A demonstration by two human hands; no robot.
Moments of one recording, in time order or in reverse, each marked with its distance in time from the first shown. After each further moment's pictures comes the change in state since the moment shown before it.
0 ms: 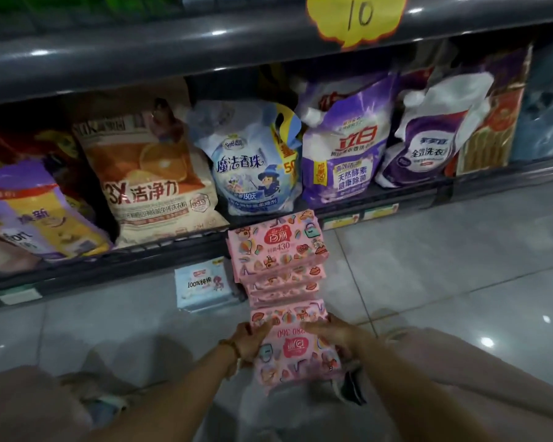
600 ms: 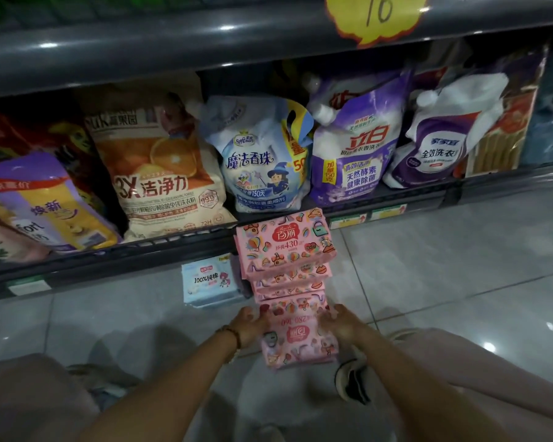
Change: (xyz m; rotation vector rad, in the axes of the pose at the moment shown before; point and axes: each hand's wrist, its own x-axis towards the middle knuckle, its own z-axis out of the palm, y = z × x) left_hand 0.000 0.014 -0.015 0.279 0.061 0.086; right_hand 0.004 -0.008 -0.003 -0.211 0.215 -0.058
